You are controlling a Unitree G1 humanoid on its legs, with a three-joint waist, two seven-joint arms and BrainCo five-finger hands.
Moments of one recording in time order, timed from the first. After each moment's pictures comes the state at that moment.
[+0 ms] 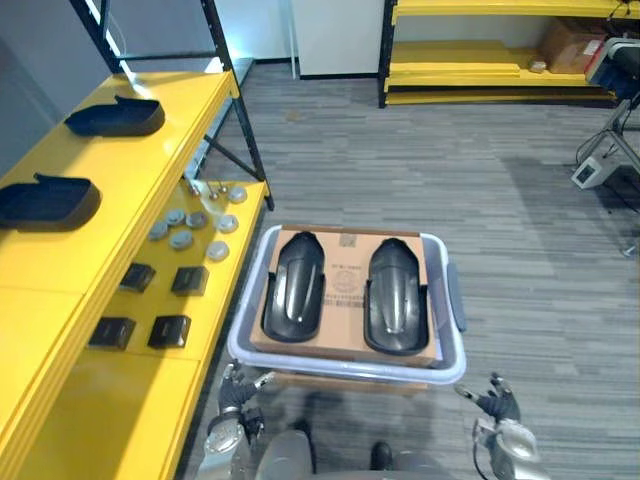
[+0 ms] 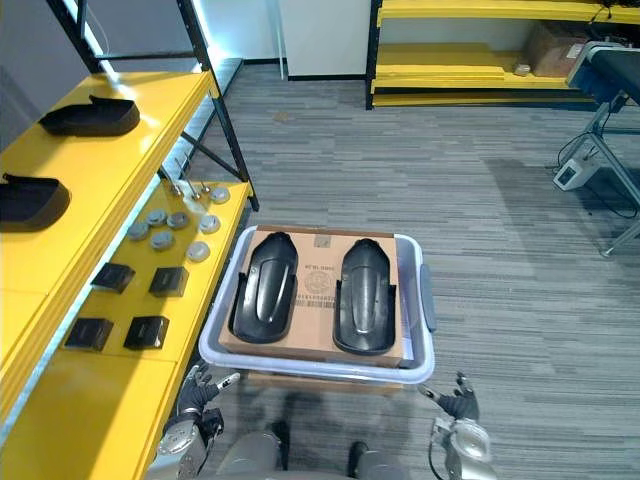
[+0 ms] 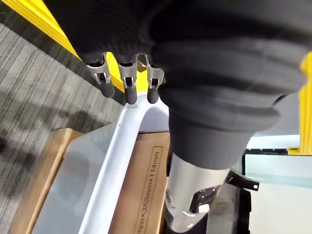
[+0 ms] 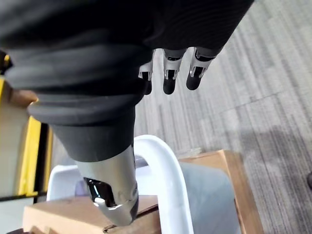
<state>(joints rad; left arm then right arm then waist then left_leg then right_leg) 0.10 0.08 0.08 0.72 -0.20 -0.16 0.18 0.10 -0.16 -0.28 0.76 0.15 -0.10 -0.14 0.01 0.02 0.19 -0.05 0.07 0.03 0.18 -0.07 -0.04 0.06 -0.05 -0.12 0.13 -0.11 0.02</state>
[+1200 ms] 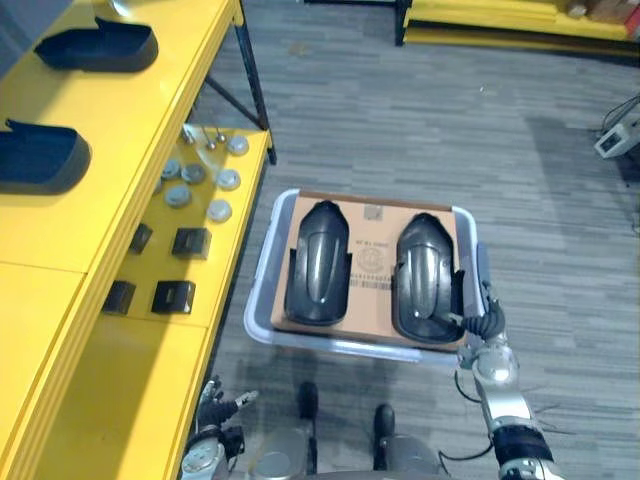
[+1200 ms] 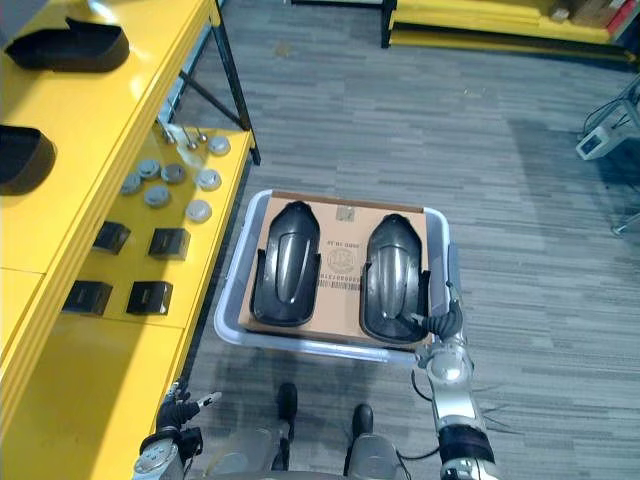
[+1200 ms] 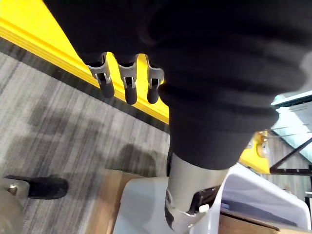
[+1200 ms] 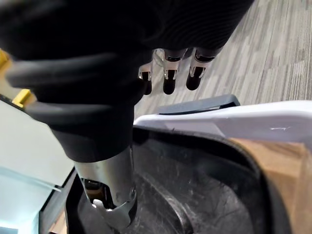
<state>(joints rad) 0.15 0.12 0.04 0.69 -0.19 -0.17 0.18 -0.27 -0.15 -0.20 0.55 -0.29 0.05 -0.38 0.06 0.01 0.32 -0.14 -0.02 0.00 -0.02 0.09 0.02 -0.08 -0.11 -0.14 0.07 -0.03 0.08</state>
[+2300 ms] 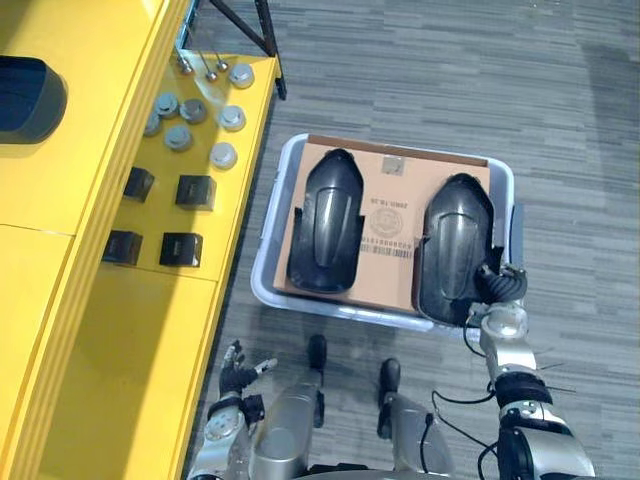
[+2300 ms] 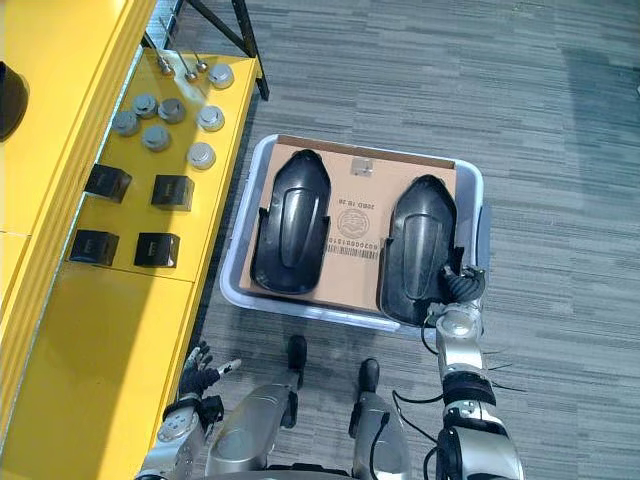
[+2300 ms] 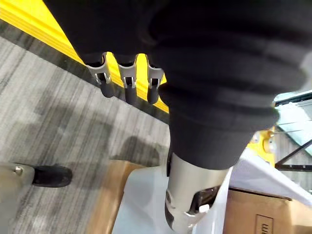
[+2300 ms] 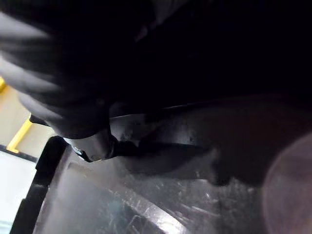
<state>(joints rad) 0.10 0.10 -0.04 0.55 -0.25 -0.18 0.22 -0.28 -0.21 -0.27 0.52 -0.13 0.04 -0.43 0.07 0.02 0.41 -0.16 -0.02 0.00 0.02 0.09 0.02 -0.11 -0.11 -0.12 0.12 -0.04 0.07</state>
